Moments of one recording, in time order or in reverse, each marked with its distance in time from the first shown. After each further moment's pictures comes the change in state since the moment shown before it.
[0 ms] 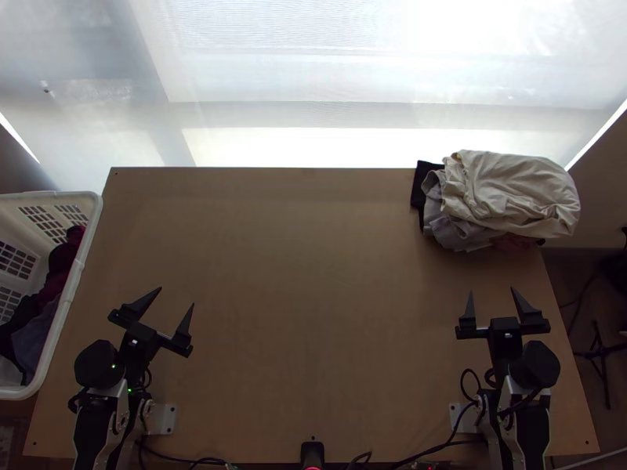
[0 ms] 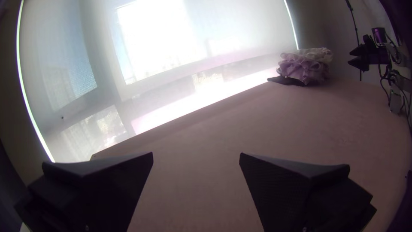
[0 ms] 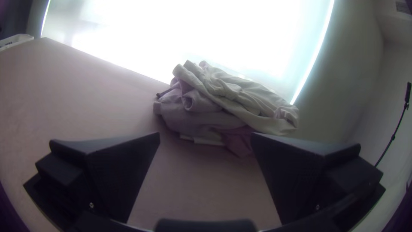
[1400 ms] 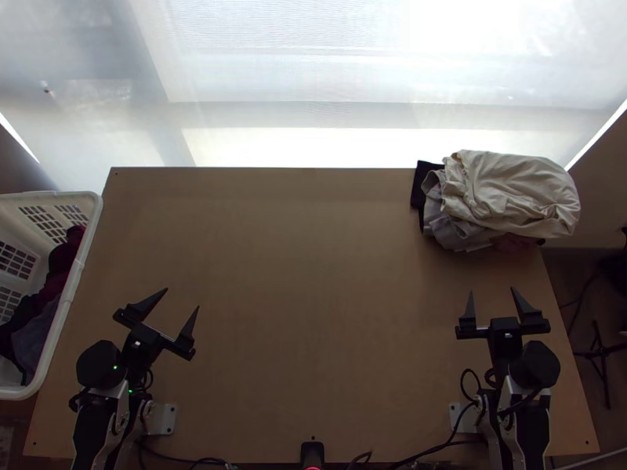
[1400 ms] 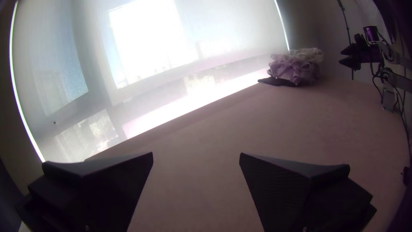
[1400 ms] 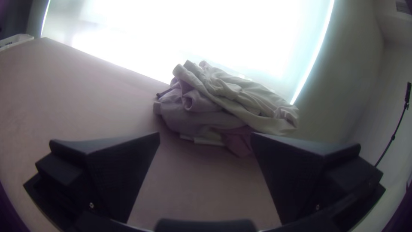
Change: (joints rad) left arm -0.042 0.000 0.000 0.000 0.014 0.003; right arm 0.000 0.000 0.000 0.000 0.000 0.000
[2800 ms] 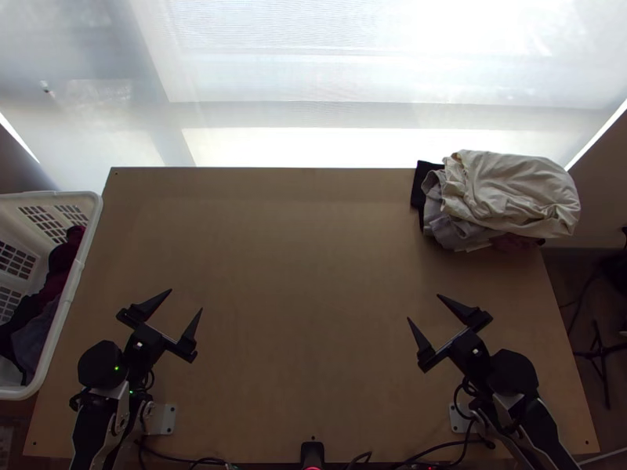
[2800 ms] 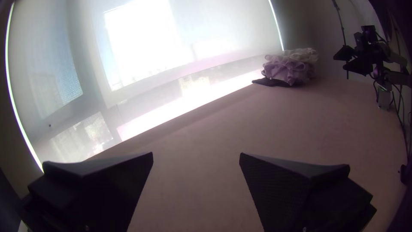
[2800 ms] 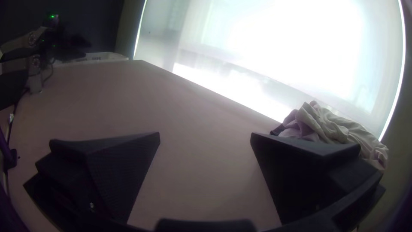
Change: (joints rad) left arm -0.032 0.000 0.000 -0.001 0.004 0.000; right arm 0.629 -0.001 0.000 -0.005 -0.024 0.158
